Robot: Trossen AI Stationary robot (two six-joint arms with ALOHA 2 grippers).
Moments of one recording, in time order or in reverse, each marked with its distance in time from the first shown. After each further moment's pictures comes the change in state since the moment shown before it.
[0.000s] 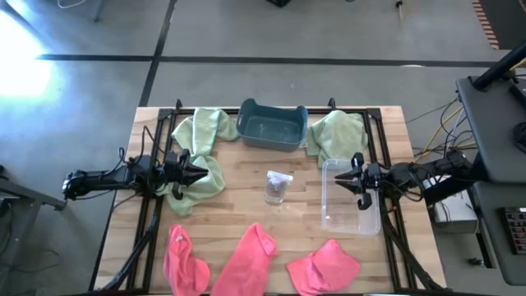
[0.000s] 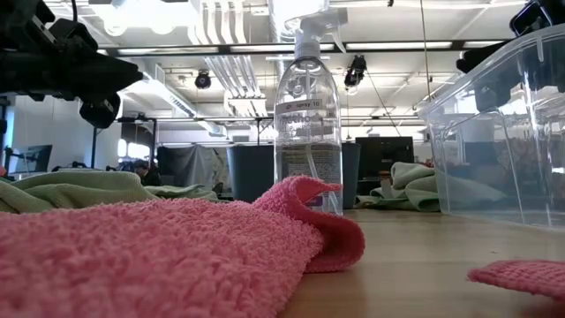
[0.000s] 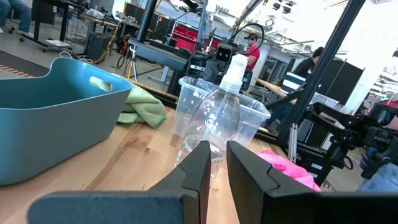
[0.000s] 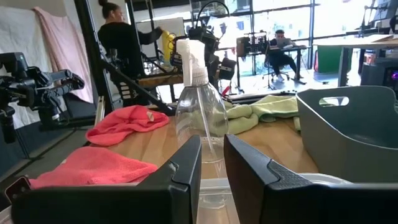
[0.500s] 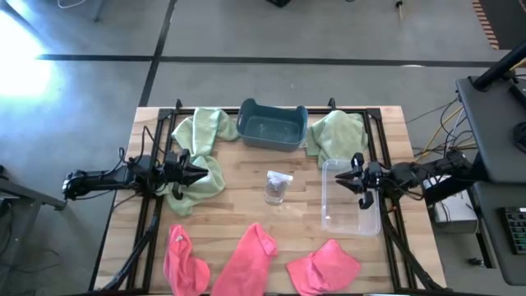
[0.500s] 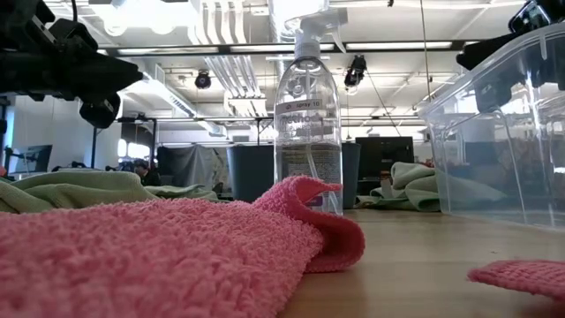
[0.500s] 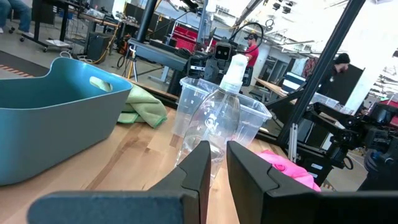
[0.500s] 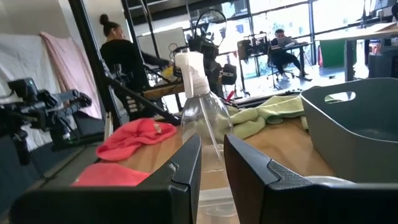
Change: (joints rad) left arm 0.000 0.000 0.000 0.000 0.000 0.000; right arm 0.000 0.000 0.000 0.024 0.000 0.103
